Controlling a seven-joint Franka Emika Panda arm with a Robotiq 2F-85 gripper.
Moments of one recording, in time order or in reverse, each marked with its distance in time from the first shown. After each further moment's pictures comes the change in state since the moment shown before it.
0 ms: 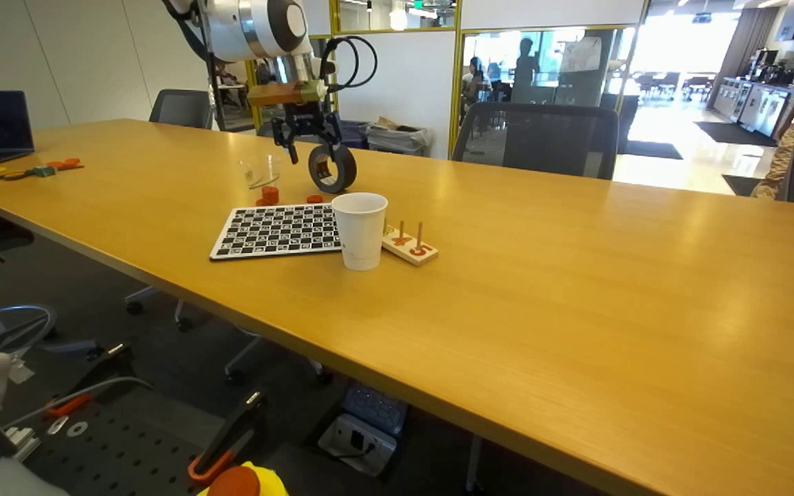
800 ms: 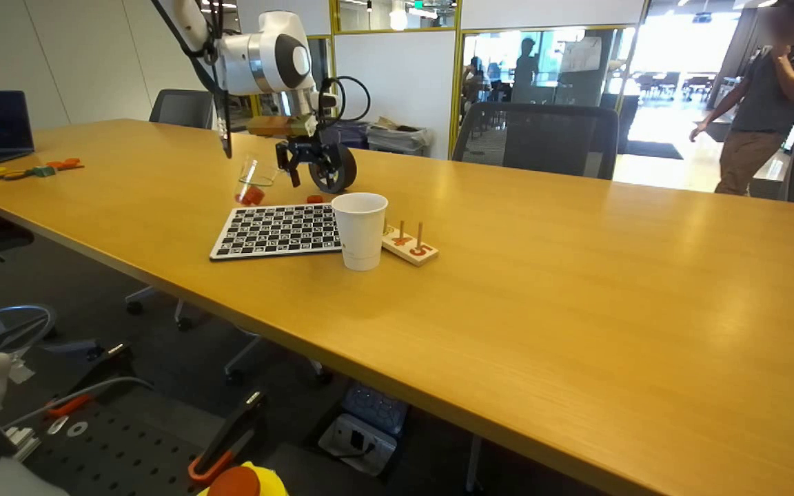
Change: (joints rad) arm 0.018 0.133 -0.006 0.060 0.017 0.035 0.186
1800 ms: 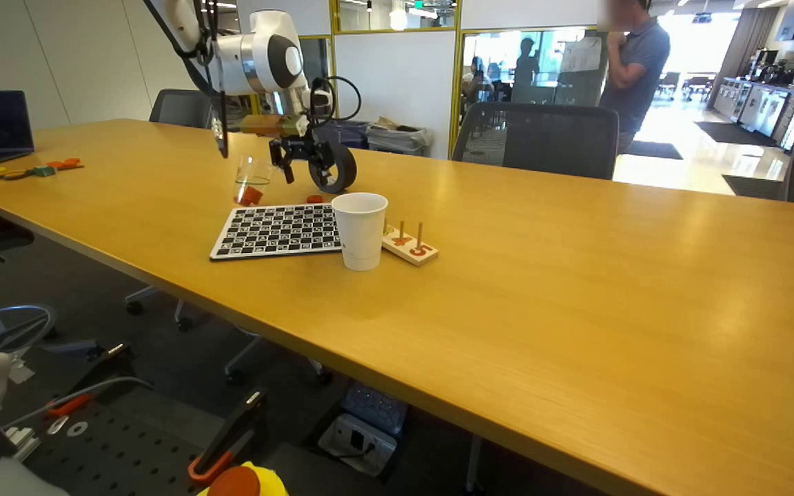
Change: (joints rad) arm 0.027 0.004 0.001 0.008 0.001 0.034 0.034
